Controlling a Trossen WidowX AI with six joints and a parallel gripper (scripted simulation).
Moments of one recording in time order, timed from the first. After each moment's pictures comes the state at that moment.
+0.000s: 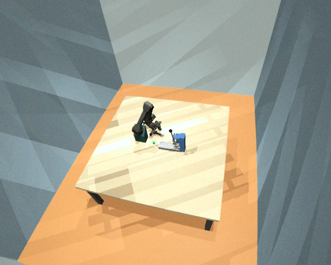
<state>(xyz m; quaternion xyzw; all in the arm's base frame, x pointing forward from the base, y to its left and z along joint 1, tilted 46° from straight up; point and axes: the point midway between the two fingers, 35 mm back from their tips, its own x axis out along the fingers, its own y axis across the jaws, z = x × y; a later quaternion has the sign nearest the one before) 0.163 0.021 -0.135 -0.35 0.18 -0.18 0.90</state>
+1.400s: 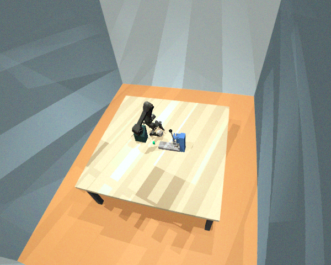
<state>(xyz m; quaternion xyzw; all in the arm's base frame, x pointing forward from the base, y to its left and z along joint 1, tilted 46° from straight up) 0.163 0.021 -0.134 -0.35 0.18 -0.17 0.90</state>
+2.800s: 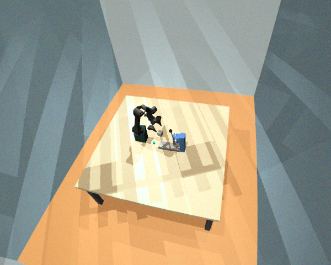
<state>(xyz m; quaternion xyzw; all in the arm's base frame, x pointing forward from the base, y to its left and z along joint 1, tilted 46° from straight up) 0.141 0.072 -0.089 -0.29 0.41 -0.26 0.83</state>
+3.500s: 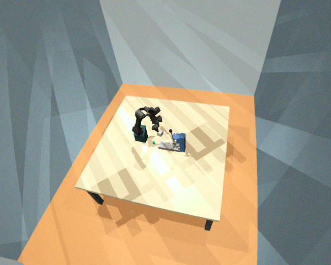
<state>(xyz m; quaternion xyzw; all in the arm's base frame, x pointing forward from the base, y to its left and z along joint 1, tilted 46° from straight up) 0.145 0.068 -0.091 -0.48 0.54 -0.16 0.68</state>
